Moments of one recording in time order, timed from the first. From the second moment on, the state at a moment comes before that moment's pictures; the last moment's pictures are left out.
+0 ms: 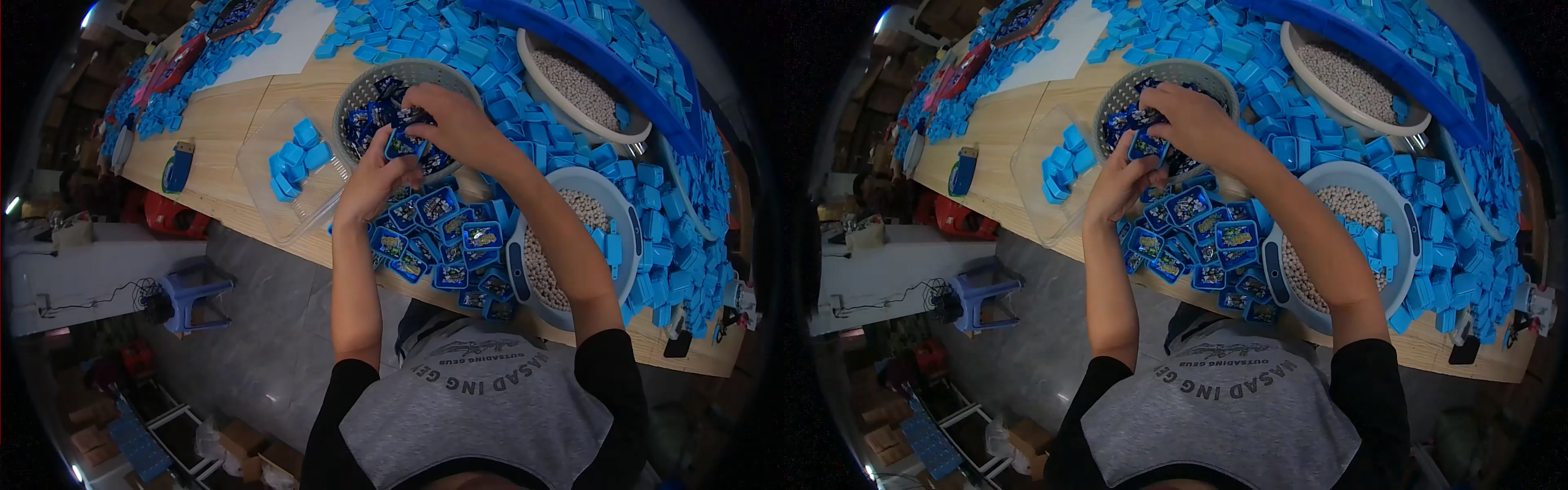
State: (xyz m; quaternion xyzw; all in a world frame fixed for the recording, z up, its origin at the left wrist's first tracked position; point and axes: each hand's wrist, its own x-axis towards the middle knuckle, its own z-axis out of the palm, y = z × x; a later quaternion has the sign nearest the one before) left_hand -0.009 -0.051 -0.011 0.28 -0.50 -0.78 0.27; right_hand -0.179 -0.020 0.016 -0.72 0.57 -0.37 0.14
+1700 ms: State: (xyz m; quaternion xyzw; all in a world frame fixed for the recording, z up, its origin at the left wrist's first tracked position) left_hand 0.073 -0.082 -0.035 0.56 -0.75 -0.09 0.33; right_hand -0.198 -0.062 -0.053 -0.60 0.64 -0.43 0.22
